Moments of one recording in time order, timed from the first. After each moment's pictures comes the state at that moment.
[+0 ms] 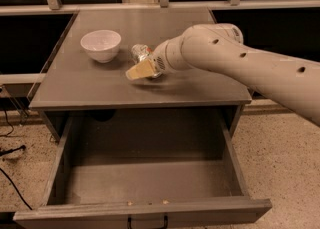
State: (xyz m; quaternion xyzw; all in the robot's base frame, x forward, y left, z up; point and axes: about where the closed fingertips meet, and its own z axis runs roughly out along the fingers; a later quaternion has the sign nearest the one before) arm 0.690 0.017 0.856 -0.33 0.82 0.13 0.45
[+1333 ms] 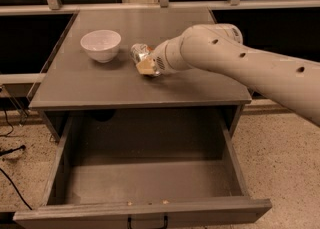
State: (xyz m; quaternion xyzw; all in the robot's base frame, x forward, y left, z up) arm 0.690 0.017 0.856 -0.33 0.82 0.13 0.45
